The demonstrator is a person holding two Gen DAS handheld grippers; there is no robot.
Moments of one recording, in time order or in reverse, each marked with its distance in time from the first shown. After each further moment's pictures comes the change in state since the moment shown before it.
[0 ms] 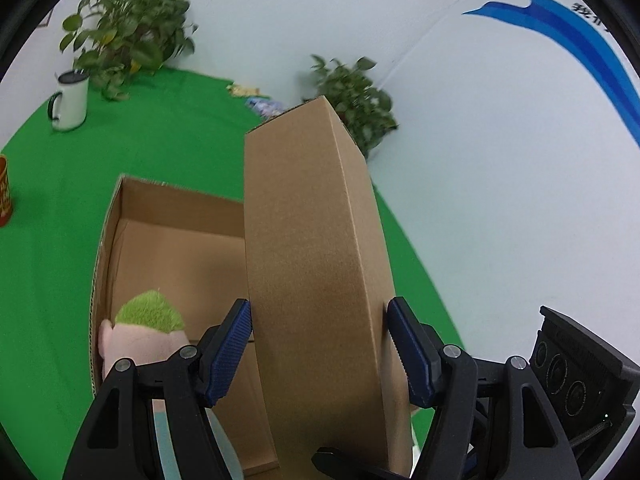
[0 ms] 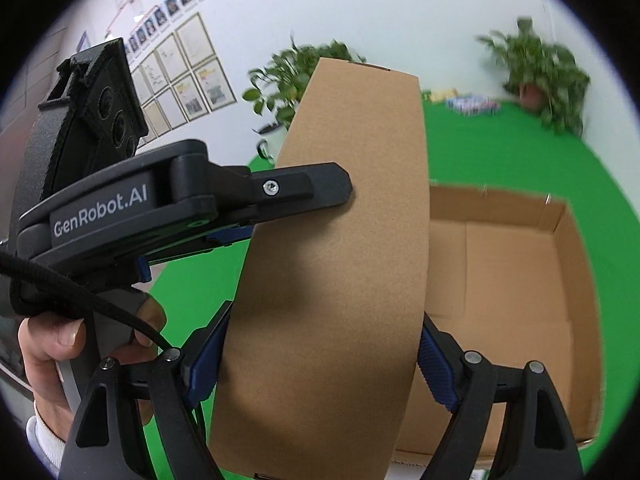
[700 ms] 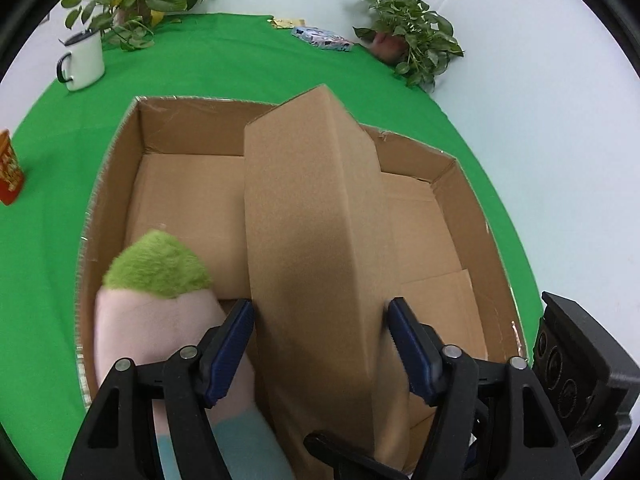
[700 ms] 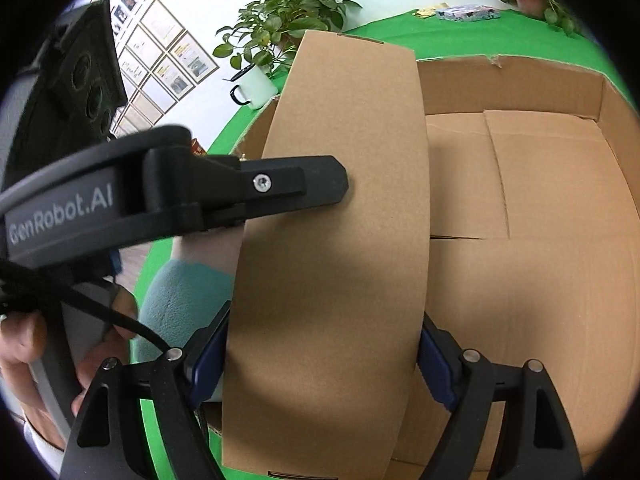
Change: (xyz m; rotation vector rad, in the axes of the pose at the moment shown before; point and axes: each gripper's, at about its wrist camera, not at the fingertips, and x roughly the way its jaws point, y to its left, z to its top) left arm 0.071 0.032 -0.052 0.056 0.211 0.243; right arm 0.061 -0.027 -0.058 0.140 0.168 0.115
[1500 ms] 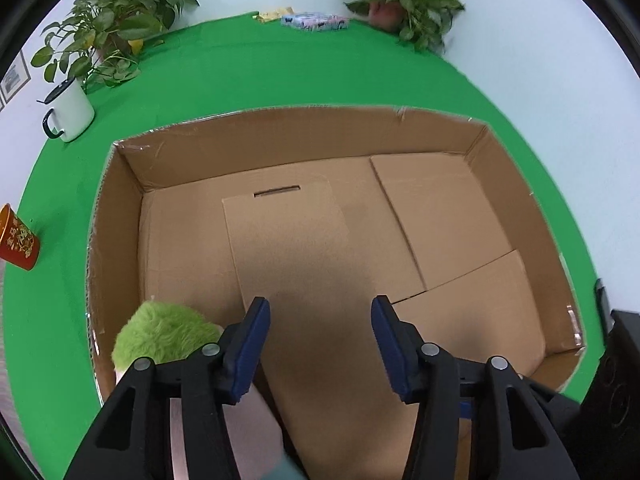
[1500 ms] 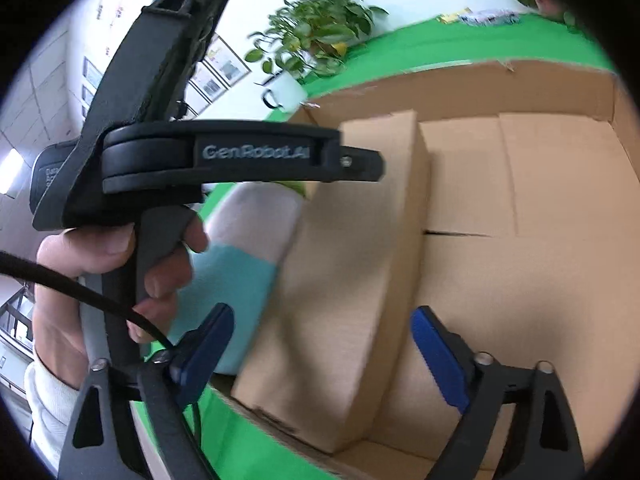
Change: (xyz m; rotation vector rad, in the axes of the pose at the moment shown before) left arm 0.037 -0.033 0.023 0.190 0.079 0.167; right arm -0.034 -0.017 -0.027 -0.020 -0.010 0.116
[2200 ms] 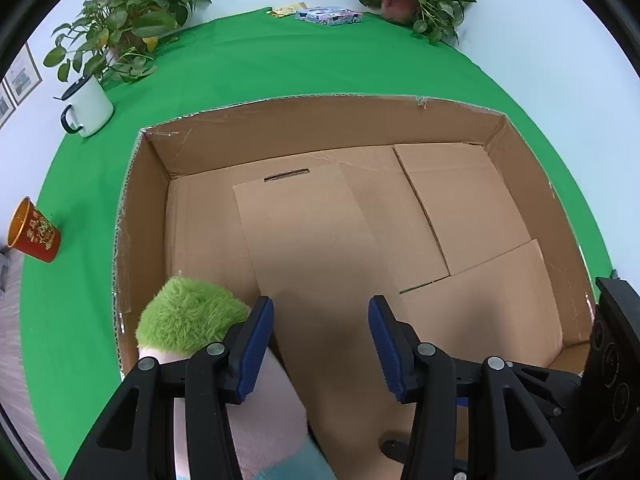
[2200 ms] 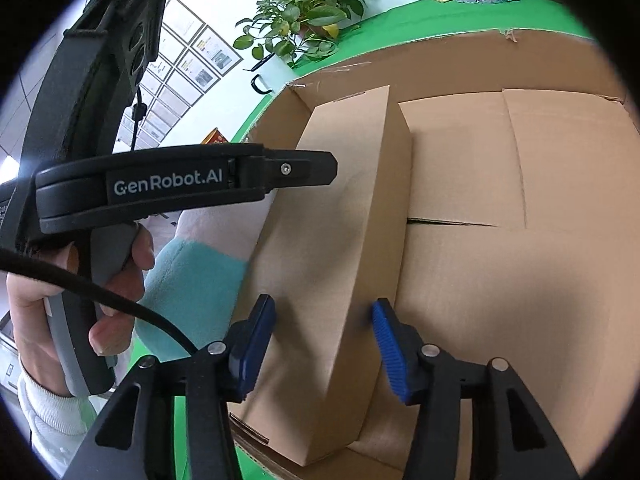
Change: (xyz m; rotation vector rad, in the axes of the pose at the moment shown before) left arm -0.017 0.007 -0.018 0.006 0.024 0.063; right arm 0.031 -0.016 0.011 0.026 0.047 0.010
